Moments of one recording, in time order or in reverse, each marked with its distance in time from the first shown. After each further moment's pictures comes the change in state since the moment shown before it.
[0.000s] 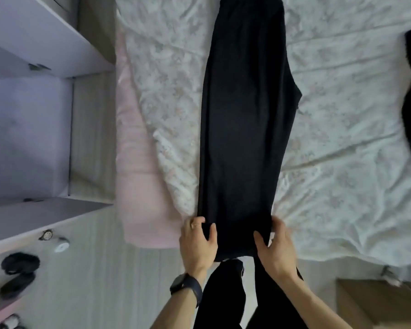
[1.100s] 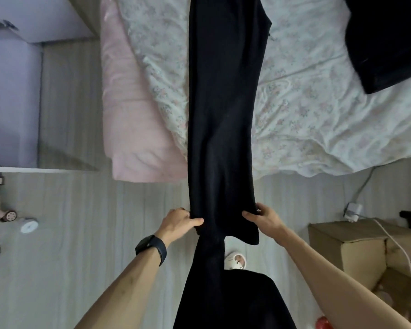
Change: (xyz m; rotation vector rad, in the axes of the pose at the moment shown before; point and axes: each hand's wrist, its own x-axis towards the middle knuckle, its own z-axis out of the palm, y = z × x) left_hand -0.120 -0.178 0.011 -0.164 -0.682 -0.057; right_hand -0.155 0.122 0.036 0.169 -0.330 0.339
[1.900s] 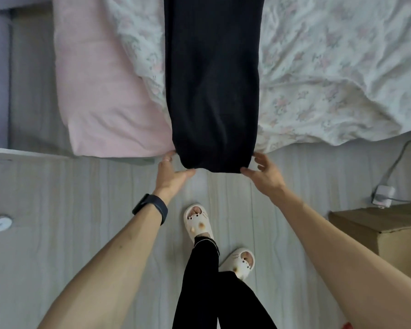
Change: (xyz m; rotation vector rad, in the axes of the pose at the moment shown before) left_hand 0.146 -0.018 0.044 -0.318 0.388 0.181; right_hand 0.126 0.039 0.016 0.026 0.229 -0.228
